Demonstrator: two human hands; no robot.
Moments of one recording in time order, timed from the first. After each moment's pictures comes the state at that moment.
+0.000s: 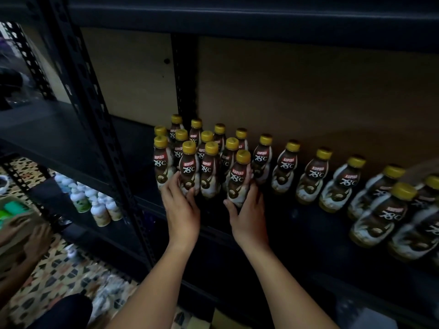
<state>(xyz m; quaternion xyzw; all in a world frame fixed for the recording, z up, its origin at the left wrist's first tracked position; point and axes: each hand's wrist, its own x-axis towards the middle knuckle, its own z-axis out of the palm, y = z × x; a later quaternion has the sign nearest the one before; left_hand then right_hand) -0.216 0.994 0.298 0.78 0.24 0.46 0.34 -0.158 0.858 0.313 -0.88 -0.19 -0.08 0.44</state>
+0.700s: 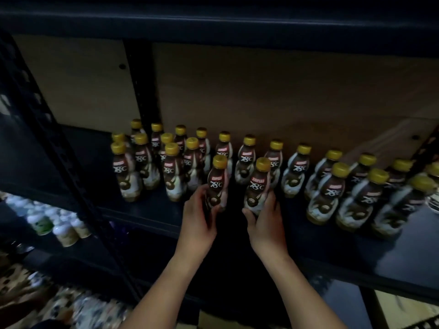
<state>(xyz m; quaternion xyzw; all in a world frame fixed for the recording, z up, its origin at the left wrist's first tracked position) -0.211 0.910 0.302 0.84 0.05 0.31 0.45 -0.156 0.750 0.316 -0.89 -0.09 -0.08 0.44</state>
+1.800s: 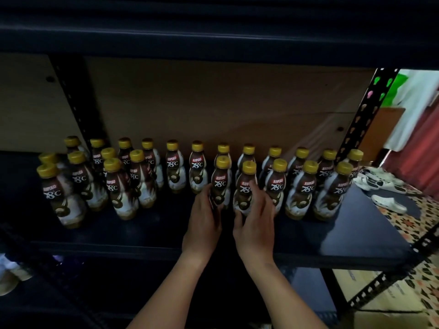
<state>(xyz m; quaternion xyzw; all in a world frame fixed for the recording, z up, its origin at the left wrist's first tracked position) -0.154 0.820 0.306 0.85 -0.02 0.26 0.46 -0.158 0.691 0.318 -0.86 -0.09 -0.31 0.39</state>
